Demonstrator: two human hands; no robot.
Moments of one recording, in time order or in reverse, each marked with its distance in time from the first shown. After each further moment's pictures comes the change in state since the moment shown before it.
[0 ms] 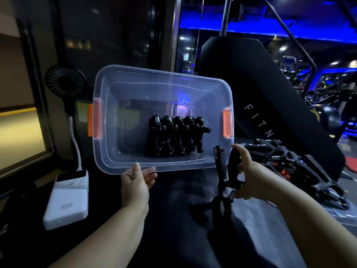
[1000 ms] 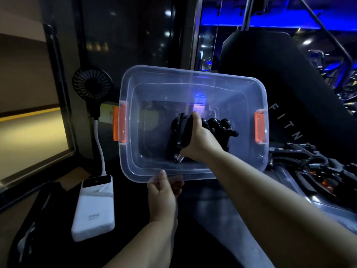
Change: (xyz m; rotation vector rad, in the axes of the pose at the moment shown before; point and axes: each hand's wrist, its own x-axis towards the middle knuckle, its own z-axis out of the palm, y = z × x) left_hand 0.005 -0.002 -0.001 -0.092 0.023 -0.070; right_hand 0.113 -0.170 0.048 0.081 0.233 -0.205
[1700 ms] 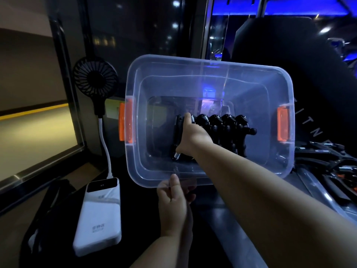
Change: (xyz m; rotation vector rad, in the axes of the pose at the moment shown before) left_hand 0.005 -0.003 -0.001 0.022 0.012 0.013; right_hand 0.064 -0.019 0.055 -0.196 -0.145 0.032
